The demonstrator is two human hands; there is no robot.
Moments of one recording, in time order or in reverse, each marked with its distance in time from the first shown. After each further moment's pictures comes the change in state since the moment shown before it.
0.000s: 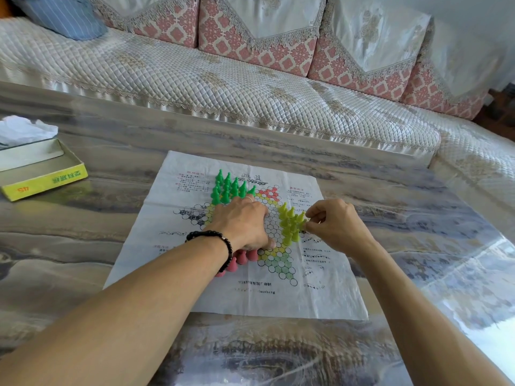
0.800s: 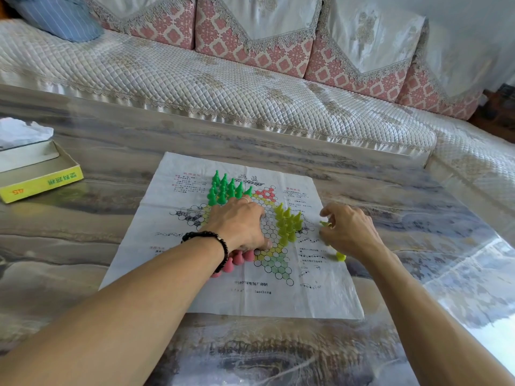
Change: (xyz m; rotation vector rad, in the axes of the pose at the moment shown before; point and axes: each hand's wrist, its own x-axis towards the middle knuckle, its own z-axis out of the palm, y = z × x) left_hand -0.001 0.000 0.000 0.004 0.007 0.011; right_hand -0.008 0.018 -0.010 -0.261 0.001 0.089
